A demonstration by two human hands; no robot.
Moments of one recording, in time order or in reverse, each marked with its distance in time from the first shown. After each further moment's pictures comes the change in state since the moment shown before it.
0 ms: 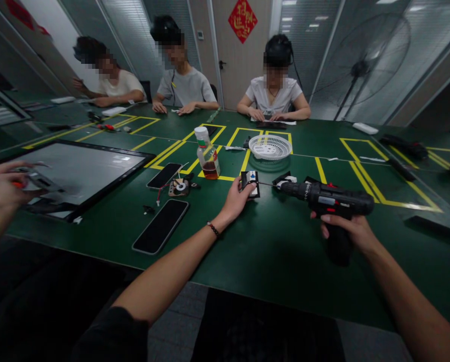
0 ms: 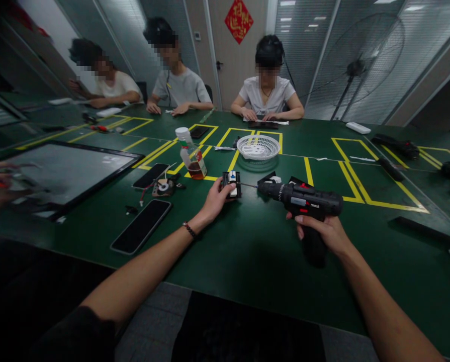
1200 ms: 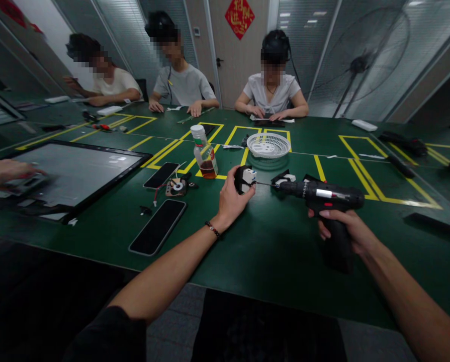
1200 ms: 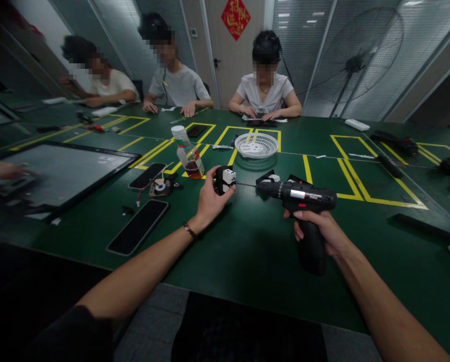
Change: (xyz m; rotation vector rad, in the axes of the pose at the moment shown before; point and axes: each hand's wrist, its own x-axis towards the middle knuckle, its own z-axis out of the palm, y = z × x) left_hand -0.011 0.017 0.000 0.538 0.199 0.368; right_hand 0.005 0.008 0.001 0.184 -0.065 0.184
